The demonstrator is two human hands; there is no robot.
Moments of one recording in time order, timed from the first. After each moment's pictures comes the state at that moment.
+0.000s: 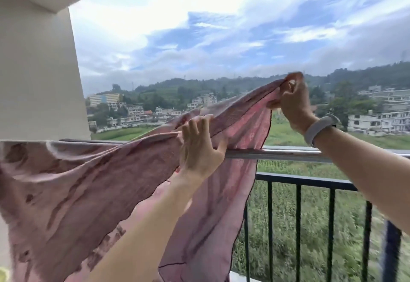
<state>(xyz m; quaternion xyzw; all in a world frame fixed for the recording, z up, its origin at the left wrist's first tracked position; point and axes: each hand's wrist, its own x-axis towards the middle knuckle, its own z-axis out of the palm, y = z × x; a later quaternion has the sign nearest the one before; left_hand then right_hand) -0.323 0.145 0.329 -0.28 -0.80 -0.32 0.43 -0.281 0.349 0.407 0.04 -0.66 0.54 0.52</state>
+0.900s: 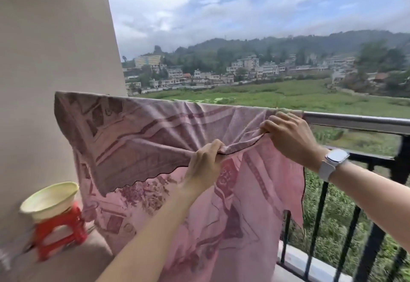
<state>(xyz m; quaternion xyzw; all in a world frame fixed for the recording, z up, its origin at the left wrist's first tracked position) -0.210 0.204 0.217 -0.31 -0.83 -0.35 0.31 -0.186 0.421 0.273 0.22 -0.86 -0.05 0.46</state>
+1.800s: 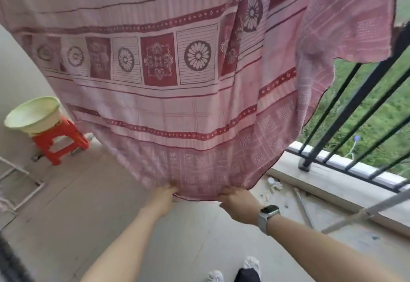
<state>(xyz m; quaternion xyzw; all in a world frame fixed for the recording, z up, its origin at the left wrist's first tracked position) -0.091 0.010 -0.104 -0.17 -0.96 -0.05 -0.20 -0.020 0.250 -0.100 0.21 -0.96 0.14 -0.08</state>
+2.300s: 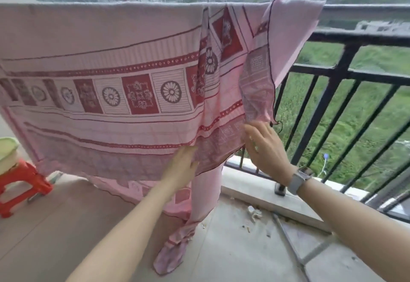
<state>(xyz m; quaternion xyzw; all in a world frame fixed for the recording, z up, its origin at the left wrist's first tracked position) -0.162 0.163 0.026 -0.28 -0.92 -0.29 0.00 -0.074 0.376 0.078 0.08 -0.92 0.14 0.36</state>
